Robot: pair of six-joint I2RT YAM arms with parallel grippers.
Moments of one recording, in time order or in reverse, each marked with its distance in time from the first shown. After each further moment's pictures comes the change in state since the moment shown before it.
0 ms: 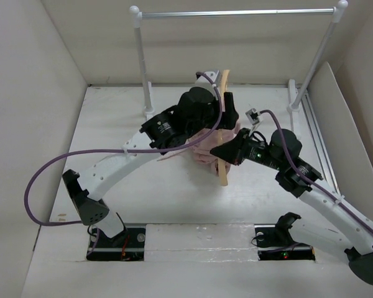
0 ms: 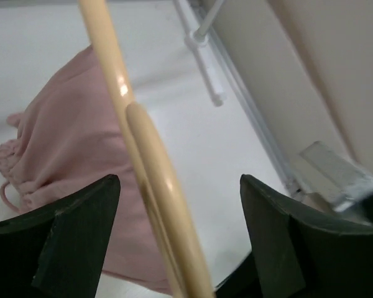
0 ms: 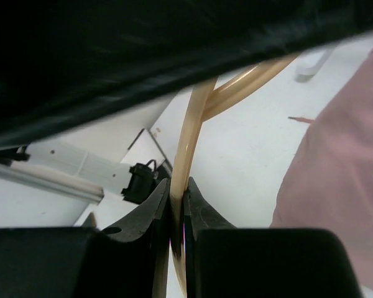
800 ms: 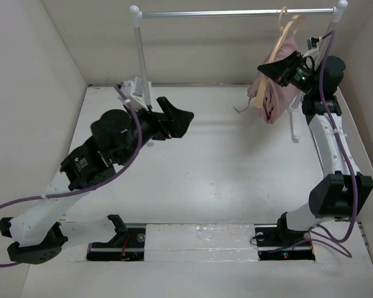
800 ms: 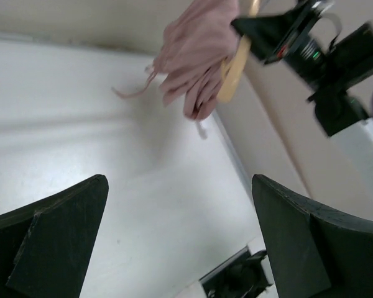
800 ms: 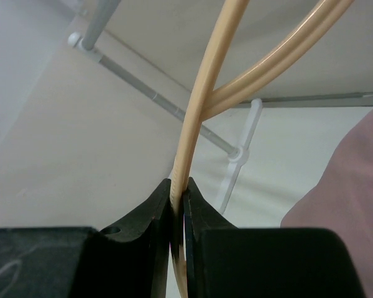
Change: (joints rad) left arm 0.025 -0.526 -0.223 -0.028 -0.100 -0.058; right arm -0.725 0.605 0.640 0.136 -0.390 0.175
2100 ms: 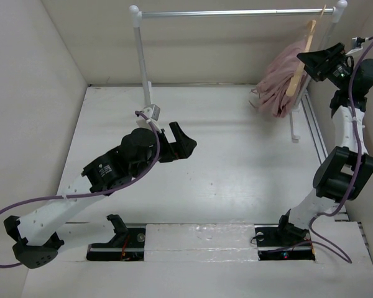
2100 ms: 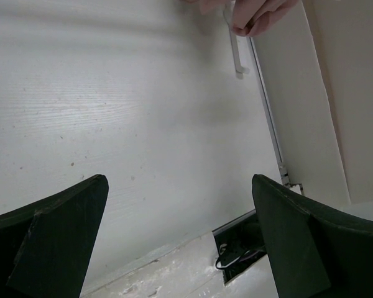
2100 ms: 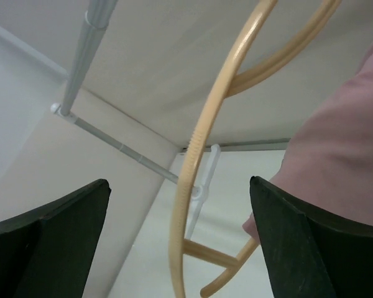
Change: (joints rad) left arm 0.000 -0.069 -0.348 -0.030 0.038 -0.200; right arm -0.341 0.268 0.096 0.341 -0.157 0.207
